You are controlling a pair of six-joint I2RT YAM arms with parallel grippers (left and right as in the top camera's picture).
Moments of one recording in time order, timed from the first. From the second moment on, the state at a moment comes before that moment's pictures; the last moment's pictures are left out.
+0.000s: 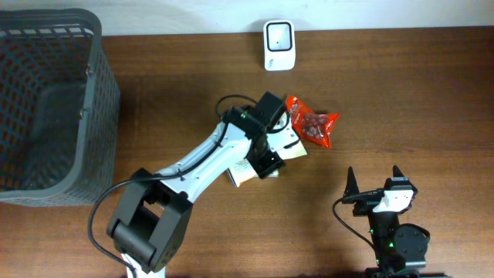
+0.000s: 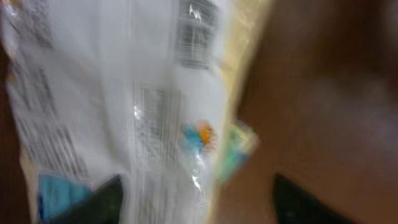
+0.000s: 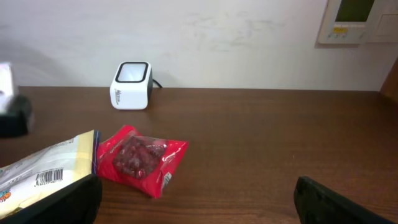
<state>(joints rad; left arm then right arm) -0.66 1.95 1.44 -0.79 0.12 0.37 0.01 0.01 0.01 -0.08 0.00 -0.01</state>
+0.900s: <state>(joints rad) -0.66 1.99 1.40 -0.66 0.01 0.33 0.01 0.01 0.01 -0.08 0.00 0.00</state>
